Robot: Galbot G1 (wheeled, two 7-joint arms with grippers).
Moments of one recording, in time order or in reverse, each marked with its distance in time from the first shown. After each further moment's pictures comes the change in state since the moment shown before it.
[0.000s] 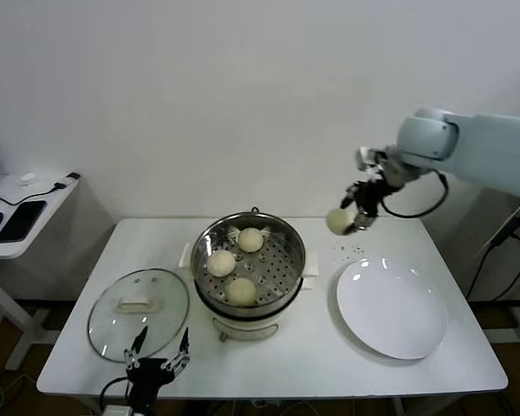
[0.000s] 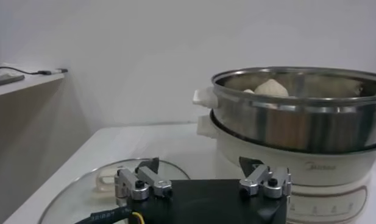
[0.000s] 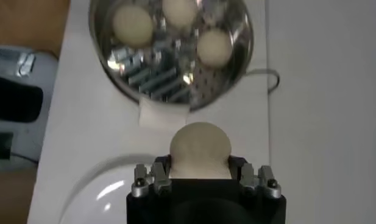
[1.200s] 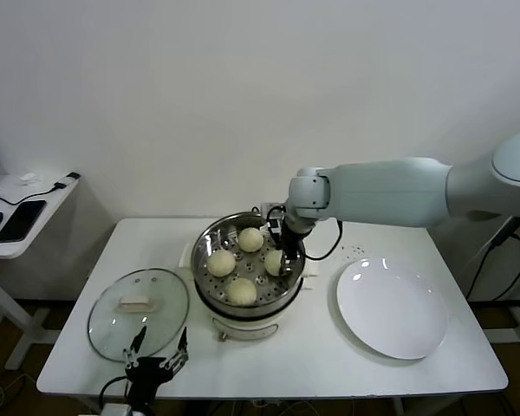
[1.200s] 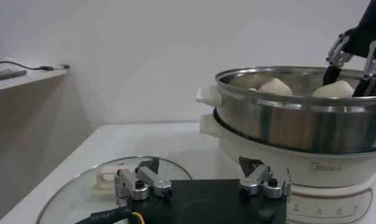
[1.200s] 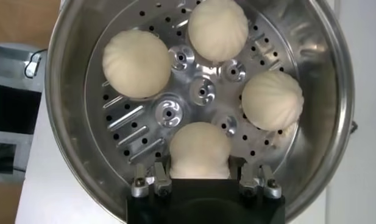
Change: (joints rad) left arm -0.010 0.004 -0.007 0.016 -0.023 -0.003 -0.003; right arm -0.302 0.310 0.002 -0.127 0.055 -0.116 0.214
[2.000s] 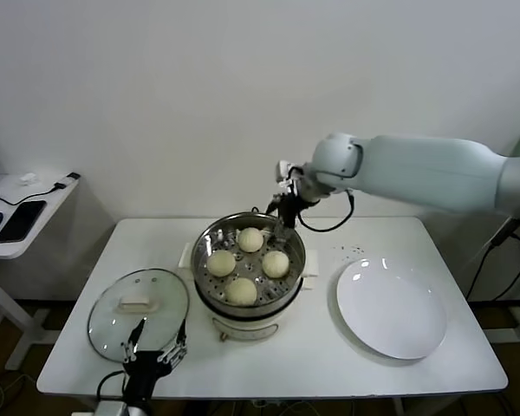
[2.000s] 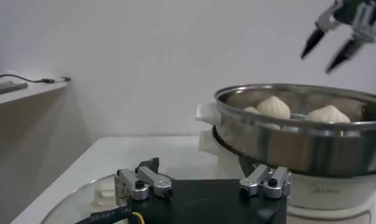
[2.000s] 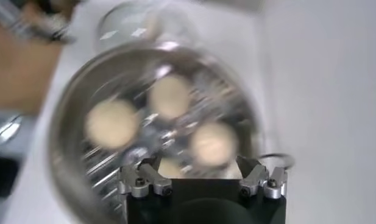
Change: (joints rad) left arm -0.008 0.011 -0.009 -0.033 -0.032 -0.014 0.002; right arm -0.024 -0.237 0.308 0.015 0.032 0.132 0.089
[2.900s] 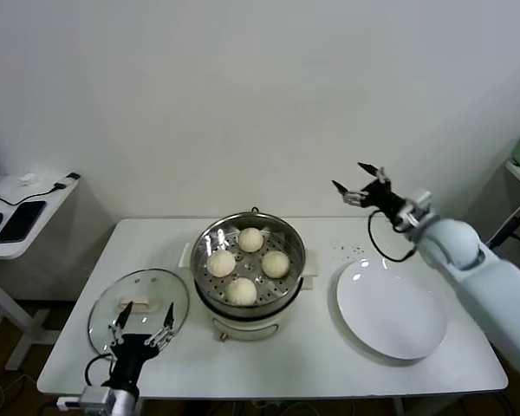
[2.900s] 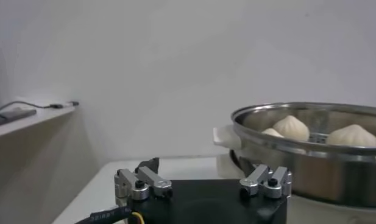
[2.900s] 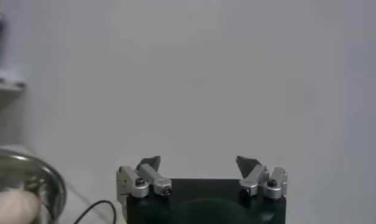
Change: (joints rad) left arm -0.072 0.058 -0.055 0.052 -0.016 -0.060 0.012; right arm -1.463 -0.256 1.582 0.207 -0.348 0.330 0.441
